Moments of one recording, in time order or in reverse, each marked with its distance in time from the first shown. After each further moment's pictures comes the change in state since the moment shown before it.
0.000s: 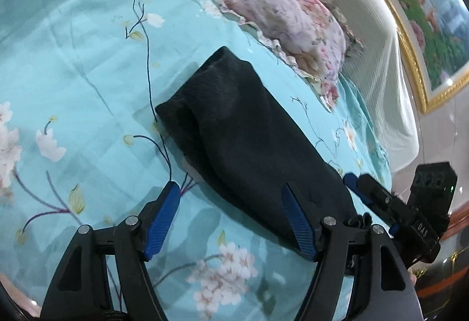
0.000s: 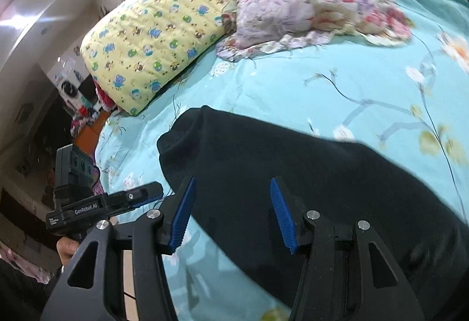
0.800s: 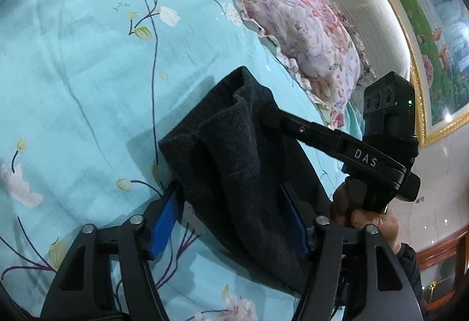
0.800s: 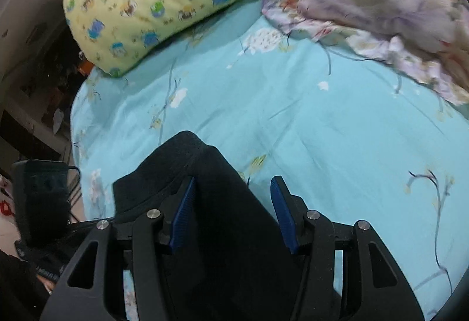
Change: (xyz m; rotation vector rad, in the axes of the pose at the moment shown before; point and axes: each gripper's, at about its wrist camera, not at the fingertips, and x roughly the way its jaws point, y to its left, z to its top) left arm 0.035 0.021 0.031 -0.126 -0.041 -0.044; right arm 0.175 0.026 0.098 -0.279 0.324 0.055
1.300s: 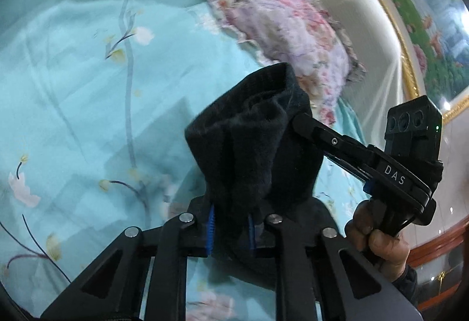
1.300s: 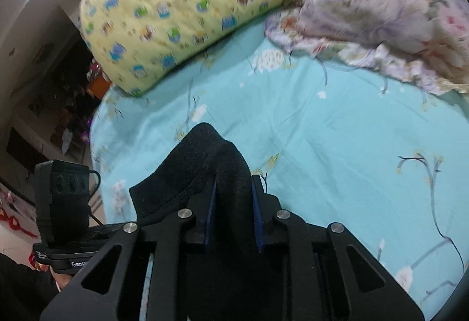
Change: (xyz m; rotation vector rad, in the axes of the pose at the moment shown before) left arm -0.016 -0.035 -0.002 0.083 -0.017 -0.007; right arm -0.053 0.010 -0.019 0.063 -0.134 0.048
